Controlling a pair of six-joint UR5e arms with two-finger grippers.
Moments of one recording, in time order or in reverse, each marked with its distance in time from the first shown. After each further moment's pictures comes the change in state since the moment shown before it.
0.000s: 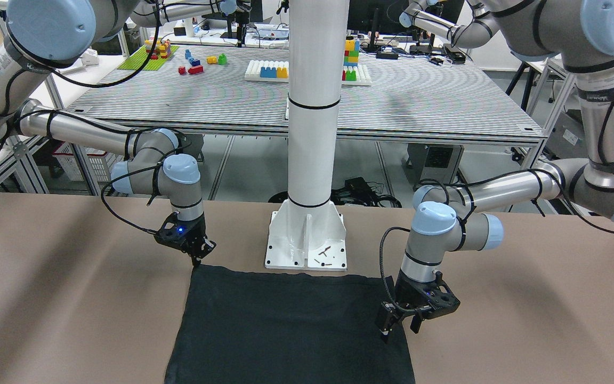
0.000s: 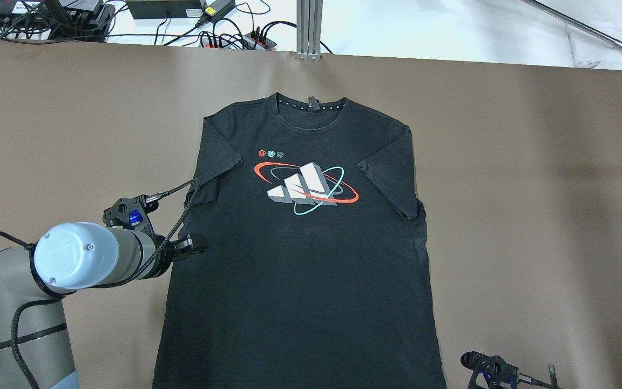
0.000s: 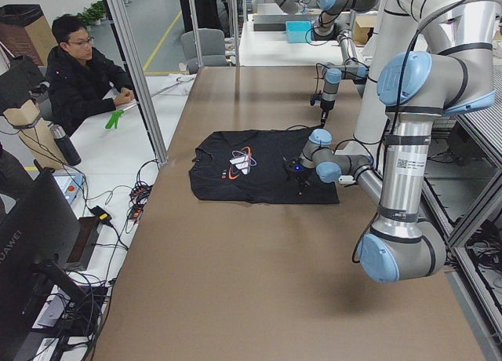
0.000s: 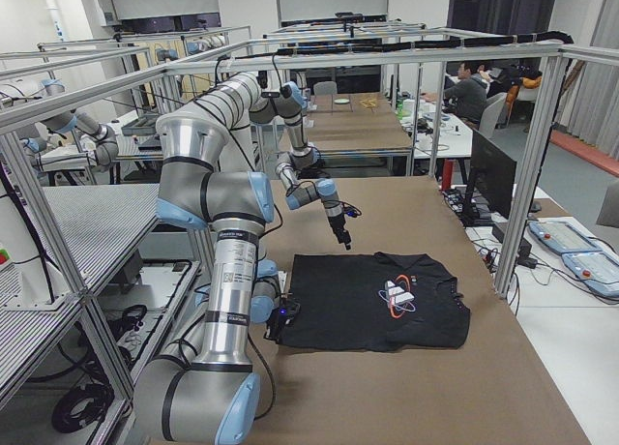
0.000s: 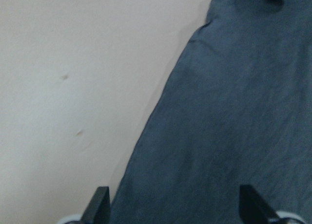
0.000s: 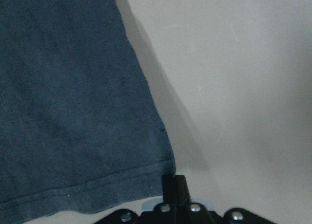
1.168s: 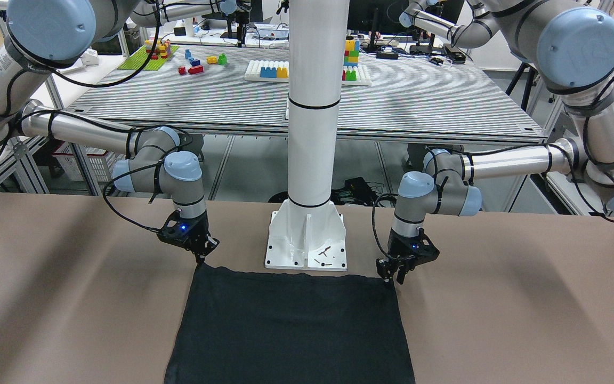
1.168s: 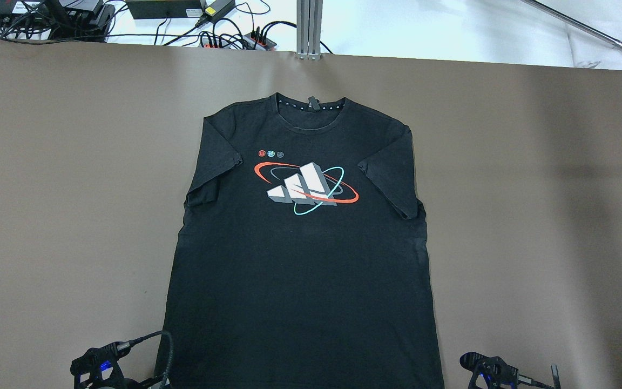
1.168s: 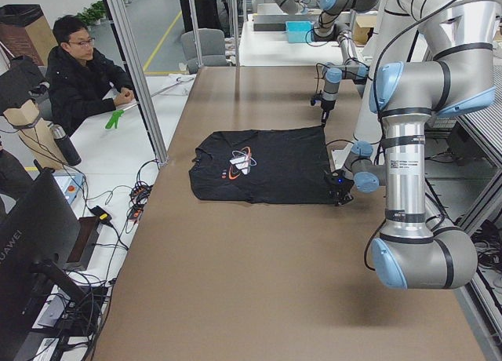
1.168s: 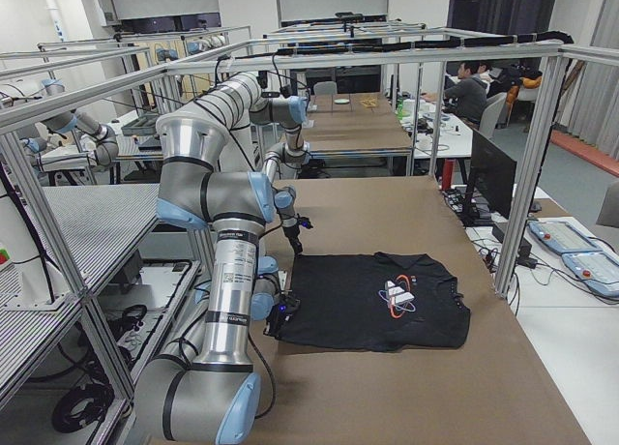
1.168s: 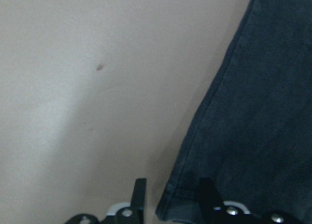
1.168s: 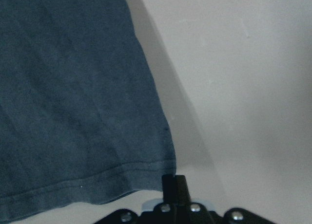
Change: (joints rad) left arm 0.327 0.147 -0.070 0.002 0.151 -0.188; right arm 0.000 0.013 0.001 -0.002 0.004 0.002
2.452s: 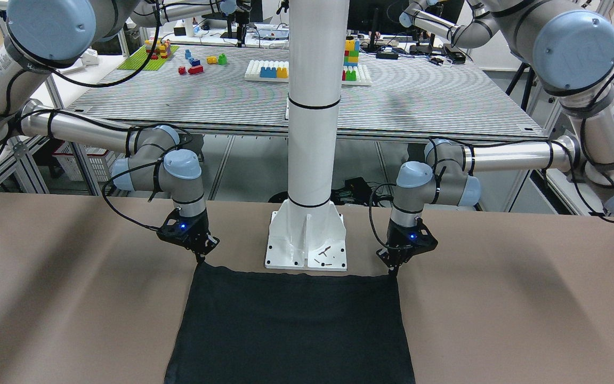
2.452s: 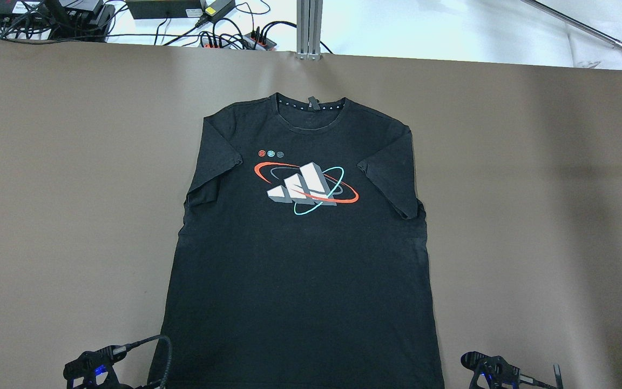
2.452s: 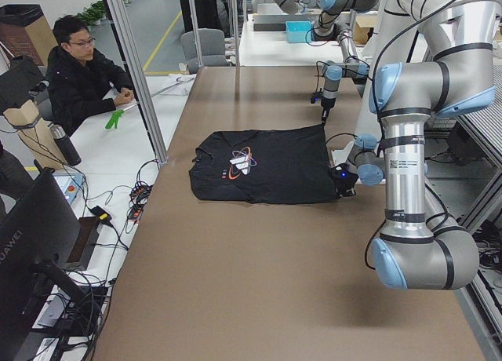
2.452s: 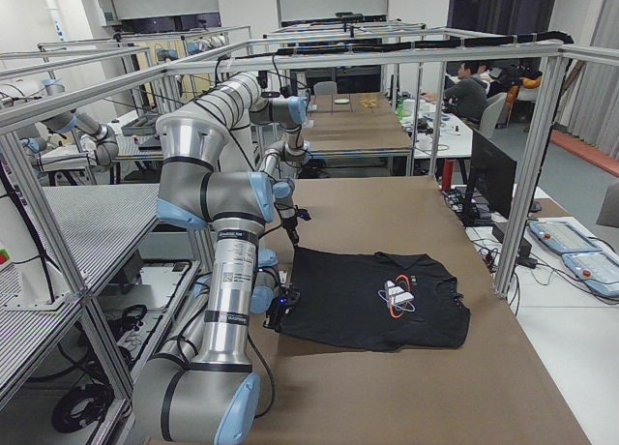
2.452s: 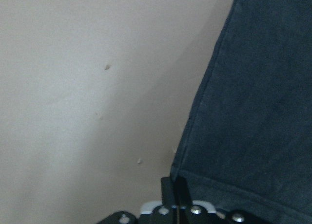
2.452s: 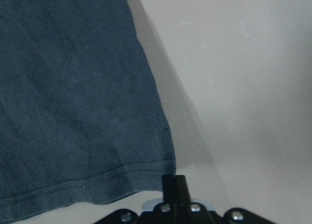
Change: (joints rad) left arm 0.014 0.025 -0.134 0.097 -0.009 0.013; right arm 0.004 -0.014 0.072 -0.027 0.005 0.001
